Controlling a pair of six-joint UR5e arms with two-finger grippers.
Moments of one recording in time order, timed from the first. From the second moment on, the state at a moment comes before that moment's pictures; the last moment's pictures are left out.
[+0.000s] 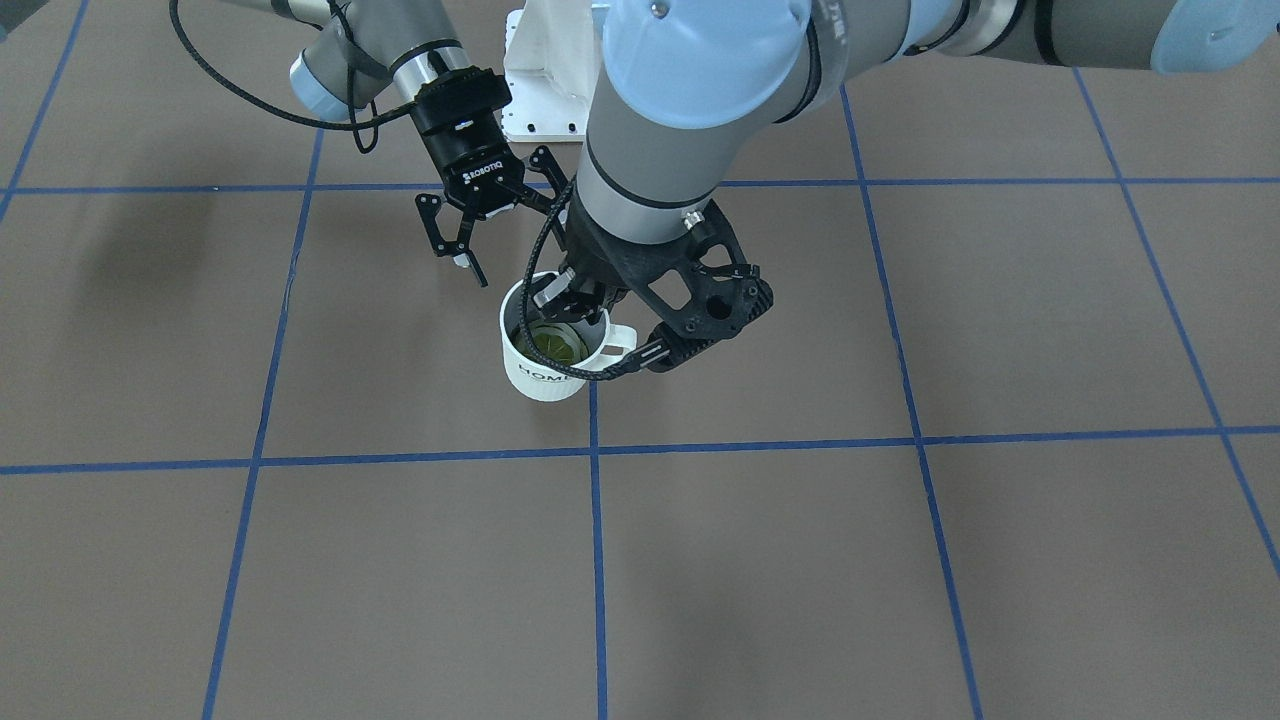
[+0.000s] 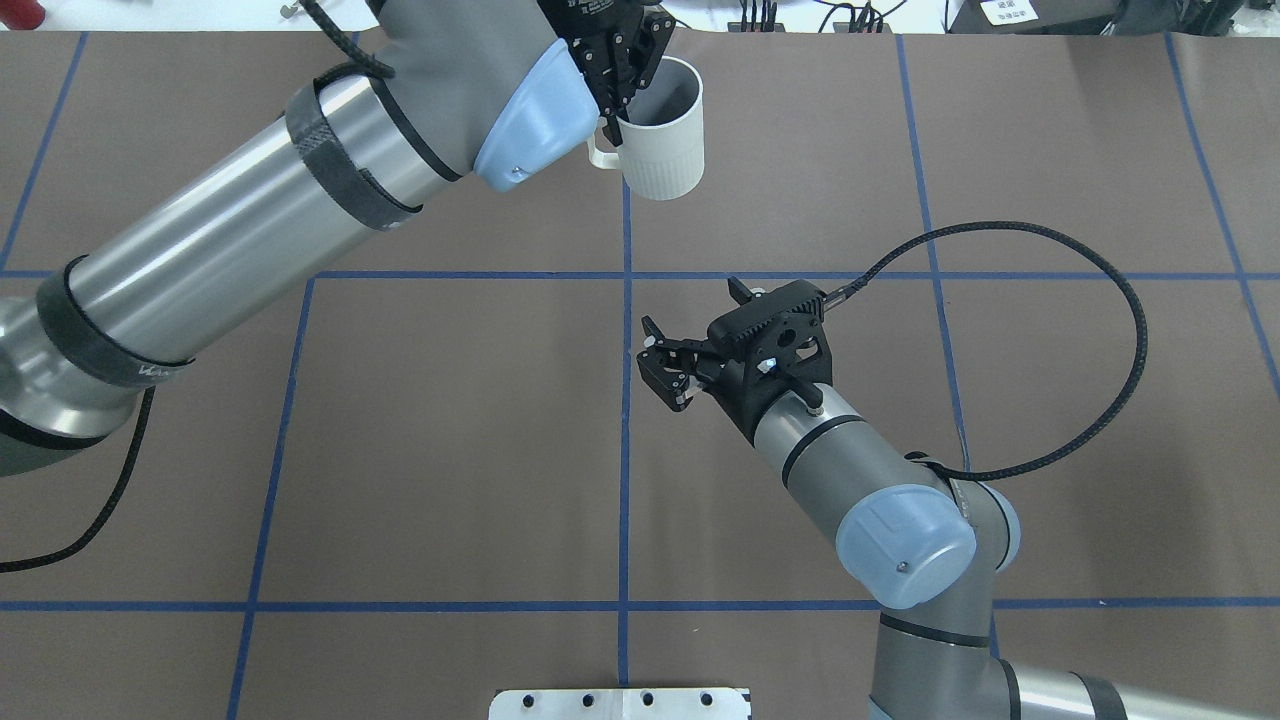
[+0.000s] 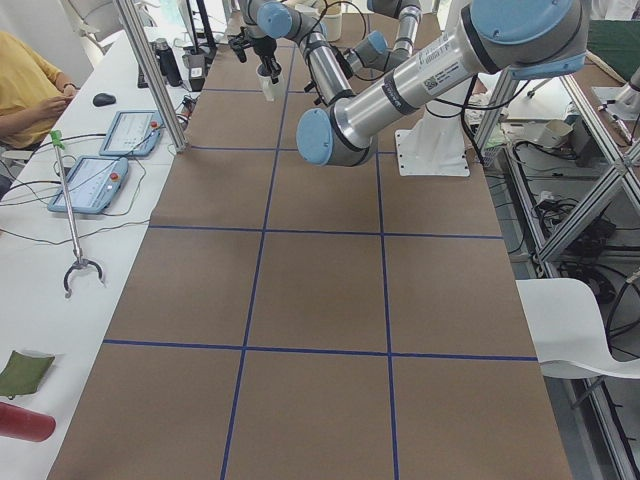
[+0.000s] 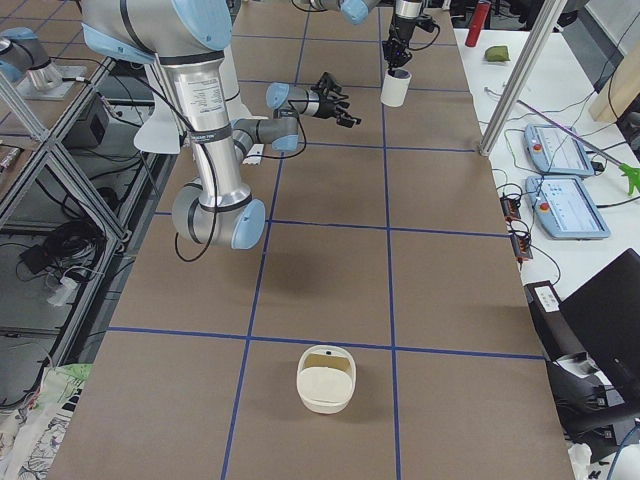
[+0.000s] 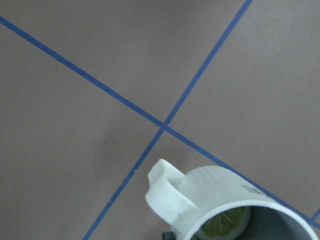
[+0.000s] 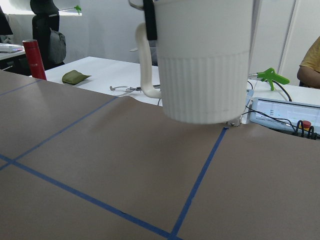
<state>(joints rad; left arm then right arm) -0.87 -2.74 -1.39 -1.29 -2.33 -1.47 0.28 -1.18 1.80 -0.69 0.93 0.73</state>
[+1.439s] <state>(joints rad) -0.78 -2.72 -1.47 -1.06 -2.26 -0.99 0.21 -1.13 1.80 -0.63 0.74 0.67</state>
